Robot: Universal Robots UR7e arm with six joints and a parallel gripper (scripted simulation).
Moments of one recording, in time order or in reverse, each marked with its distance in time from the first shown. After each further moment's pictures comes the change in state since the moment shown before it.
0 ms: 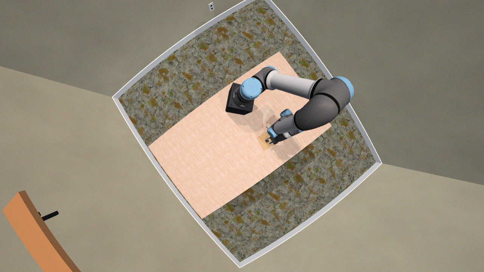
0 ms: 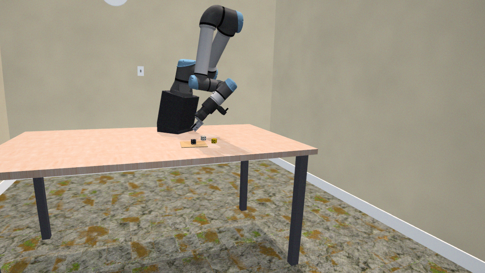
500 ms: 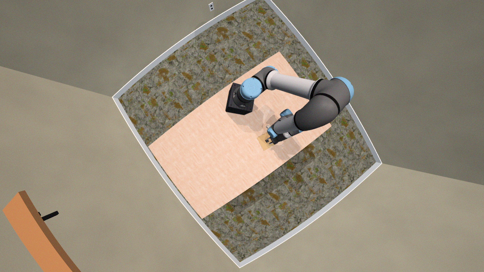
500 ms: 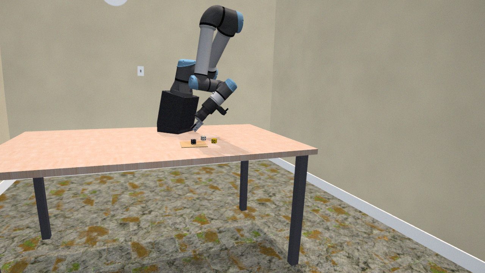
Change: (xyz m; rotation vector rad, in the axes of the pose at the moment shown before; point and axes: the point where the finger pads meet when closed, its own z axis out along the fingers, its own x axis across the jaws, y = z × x) arm 0.000 -0.001 0.001 0.000 0.000 0.000
